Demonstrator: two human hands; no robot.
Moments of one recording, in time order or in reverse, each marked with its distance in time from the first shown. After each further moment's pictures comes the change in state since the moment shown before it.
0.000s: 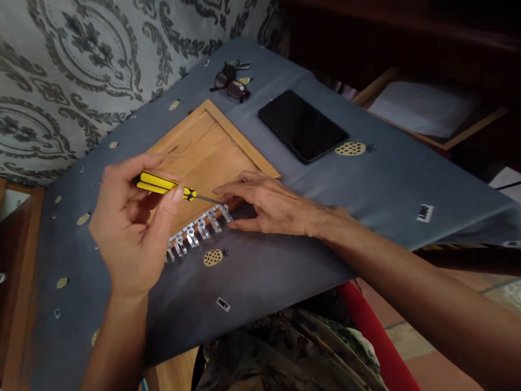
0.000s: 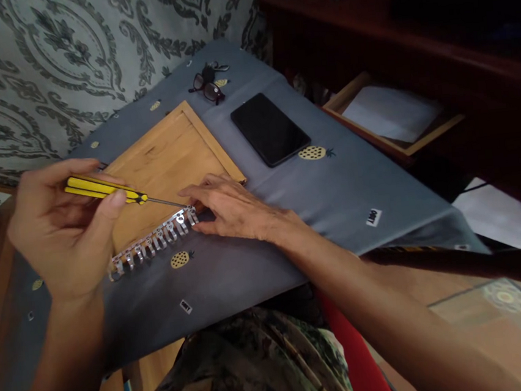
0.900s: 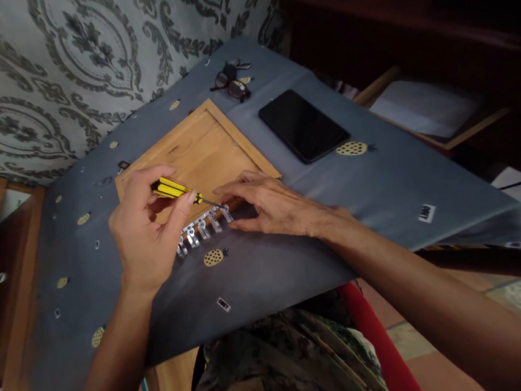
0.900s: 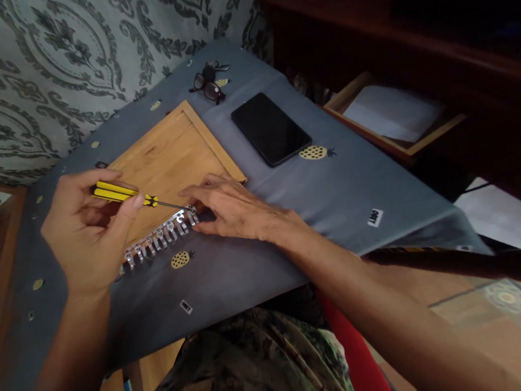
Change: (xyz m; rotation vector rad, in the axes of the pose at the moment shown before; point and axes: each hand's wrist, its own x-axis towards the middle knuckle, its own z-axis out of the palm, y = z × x) left_hand -0.007 -0.012 0.004 0.083 -0.044 -0.047; right_hand 0.000 0.001 0.001 0.004 0.002 -0.009
